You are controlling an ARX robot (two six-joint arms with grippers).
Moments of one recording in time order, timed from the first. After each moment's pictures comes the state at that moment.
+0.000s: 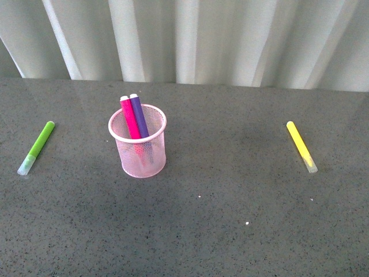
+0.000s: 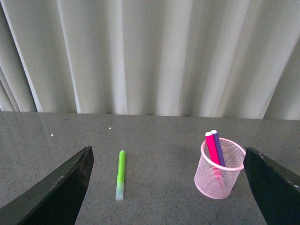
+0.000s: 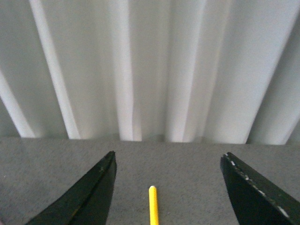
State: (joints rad) left arm 0.00 0.00 0.01 0.00 0.00 0.00; right arm 0.18 1.22 0.31 0.88 0.16 0.00
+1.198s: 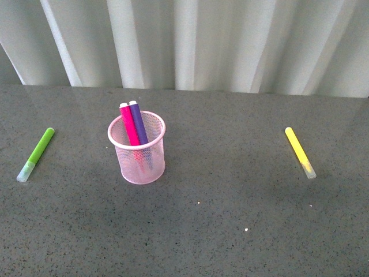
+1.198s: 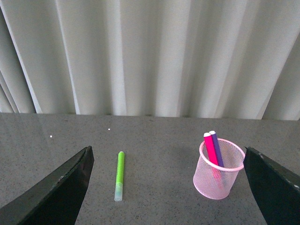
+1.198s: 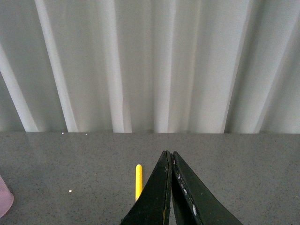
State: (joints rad) left arm 0.00 0.00 0.01 0.00 0.00 0.00; right arm 0.00 0.45 0.02 0.45 0.00 0.00
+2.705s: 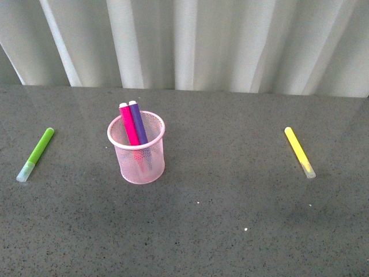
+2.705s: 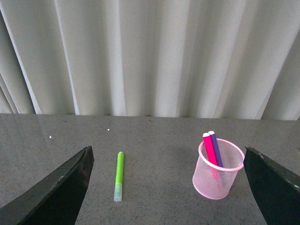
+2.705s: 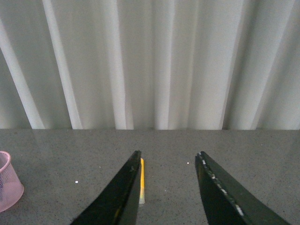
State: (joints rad) left arm 0.00 0.00 0.01 0.00 0.00 0.00; right arm 0.00 0.00 0.02 0.00 0.00 0.00
